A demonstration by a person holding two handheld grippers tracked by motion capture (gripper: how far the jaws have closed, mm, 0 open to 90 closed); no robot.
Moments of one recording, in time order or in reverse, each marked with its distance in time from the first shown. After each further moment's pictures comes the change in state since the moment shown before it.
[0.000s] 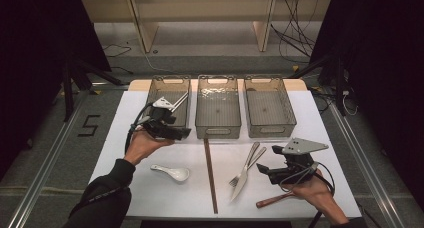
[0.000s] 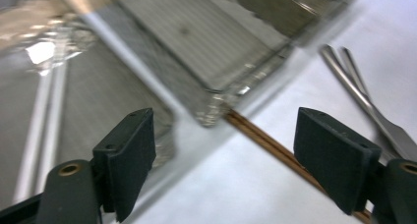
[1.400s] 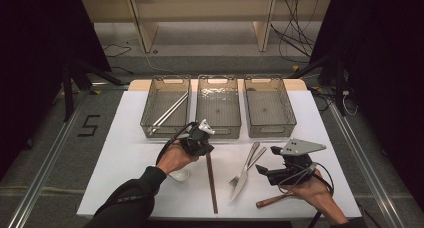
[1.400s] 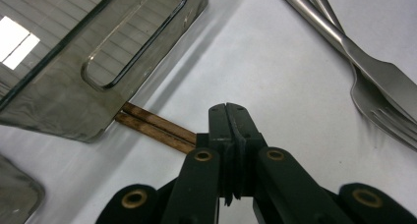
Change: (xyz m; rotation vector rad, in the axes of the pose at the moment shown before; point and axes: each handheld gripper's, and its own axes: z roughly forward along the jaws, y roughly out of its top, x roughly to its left) left arm -0.061 -0.009 0.081 0.196 -0.096 0.212; right arm 0.002 0.000 0.002 0.012 0.004 -0.019
